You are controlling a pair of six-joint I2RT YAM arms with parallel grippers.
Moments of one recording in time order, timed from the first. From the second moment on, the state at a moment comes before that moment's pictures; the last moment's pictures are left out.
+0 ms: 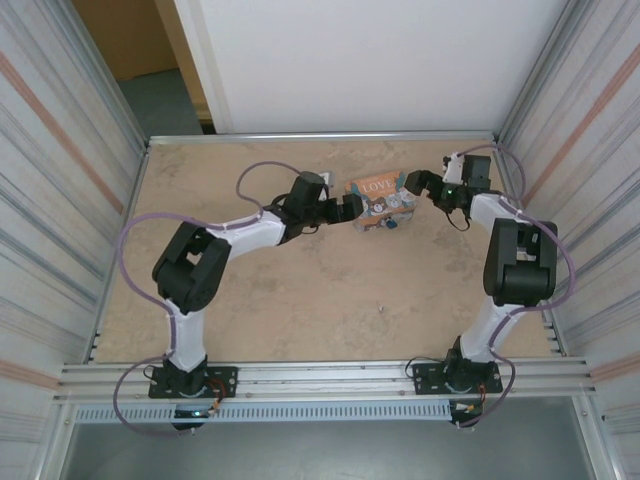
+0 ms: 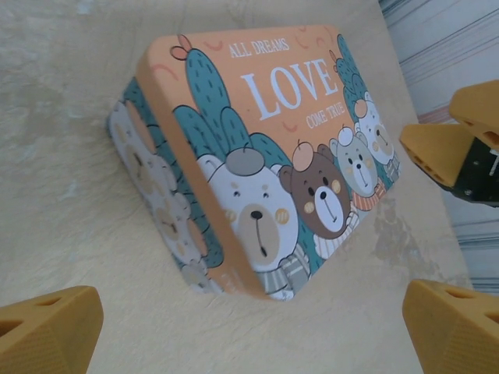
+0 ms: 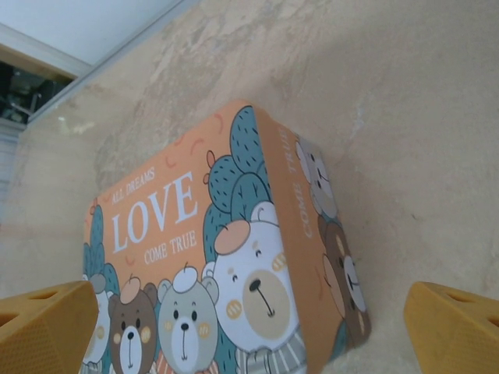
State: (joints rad) left arm -0.66 1.97 1.31 0.08 0.21 -0.70; right arm -0.09 1.83 1.17 -0.12 -0.58 0.37
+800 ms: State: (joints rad) left arm -0.64 2.09 1.44 0.08 0.31 -0.76; right arm 0.02 1.86 1.16 -0.17 -0.65 0.31
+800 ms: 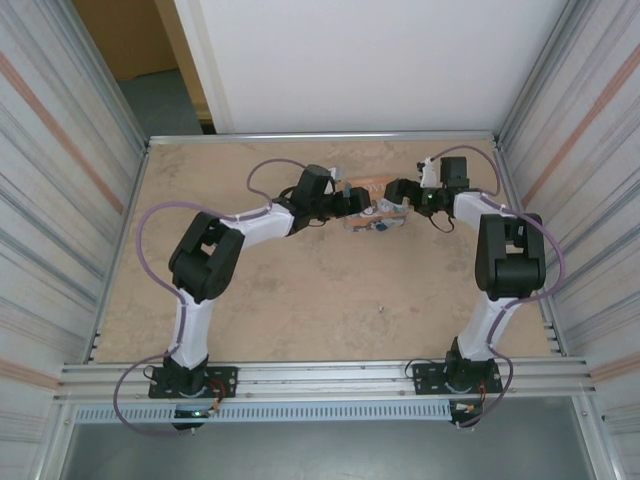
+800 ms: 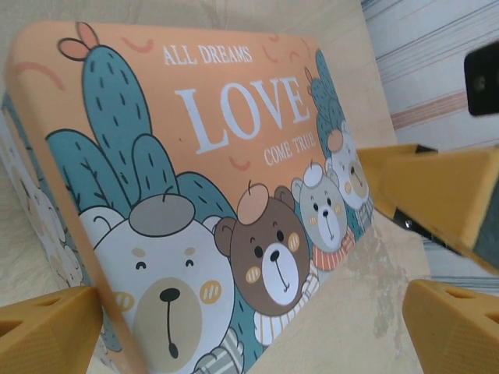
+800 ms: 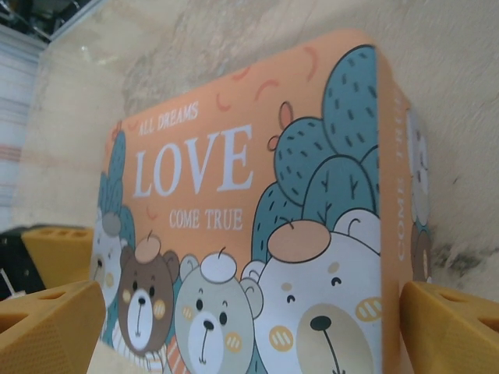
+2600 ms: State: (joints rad) left arm -0.54 1.33 0.87 -0.12 0.18 -0.62; right arm 0.39 1.25 0.81 -0.41 -0.36 0.43
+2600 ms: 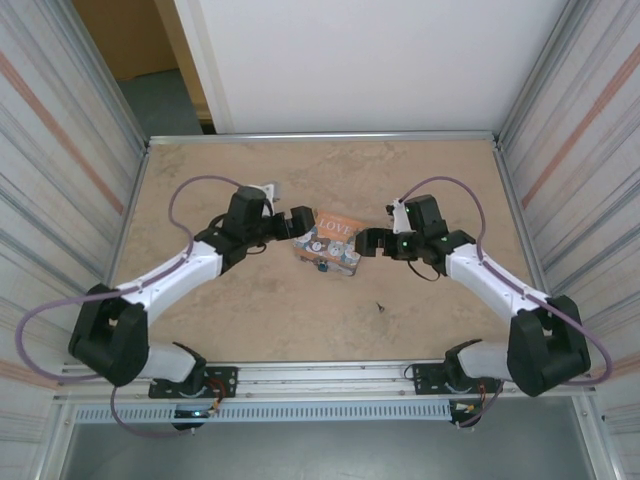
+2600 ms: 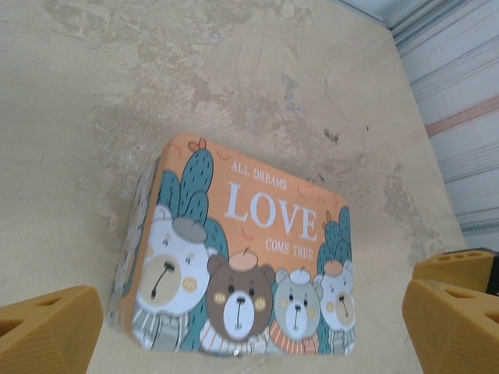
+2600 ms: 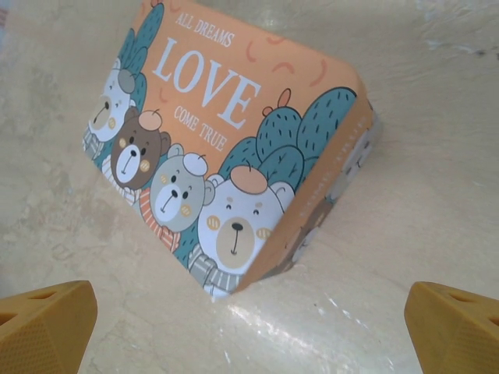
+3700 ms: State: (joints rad) left arm -0.74 0.98 0.45 -0.17 0.03 -0.84; right arm 0.55 1.31 0.72 -0.85 -0.19 0.54
